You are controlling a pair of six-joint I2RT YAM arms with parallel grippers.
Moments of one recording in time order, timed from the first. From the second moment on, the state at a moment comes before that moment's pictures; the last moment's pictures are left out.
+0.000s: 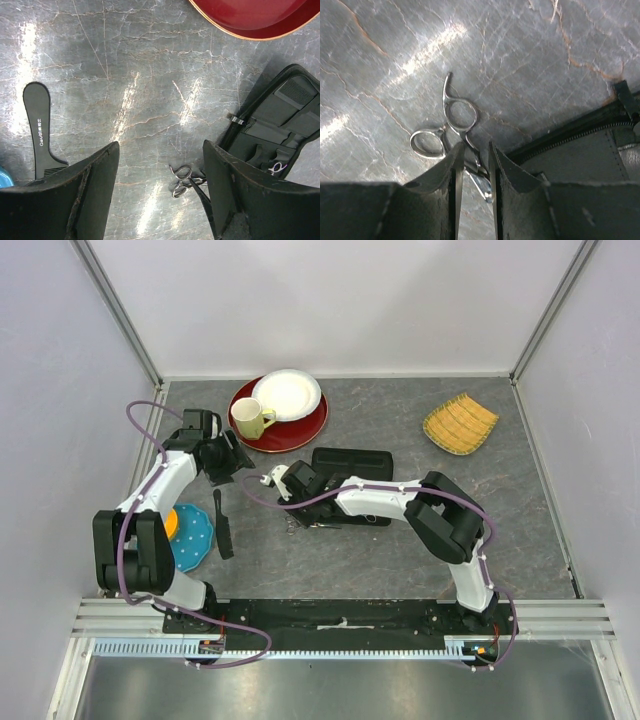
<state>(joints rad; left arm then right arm) -0.04 1.49 1.06 -0.57 0.17 -0.53 0.98 2.03 1.38 -0.29 -0.03 0.02</state>
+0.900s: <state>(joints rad) -0.04 1.53 1.03 -0.51 0.38 -0.52 1.02 1.97 1.37 -0.41 0.03 0.05</state>
